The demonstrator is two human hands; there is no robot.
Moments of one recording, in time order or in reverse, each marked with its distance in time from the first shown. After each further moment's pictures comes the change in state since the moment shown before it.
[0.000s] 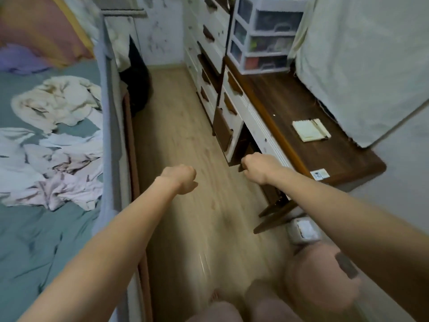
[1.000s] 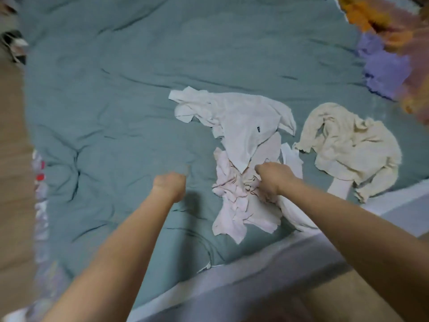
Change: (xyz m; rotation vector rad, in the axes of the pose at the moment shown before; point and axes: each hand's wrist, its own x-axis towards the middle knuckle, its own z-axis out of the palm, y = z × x) left_hand -0.096 -0.401 0.110 -0.778 -0.152 -1.464; right_hand 0.376 -0.573 -0.062 -0.775 -0.060 -1.321
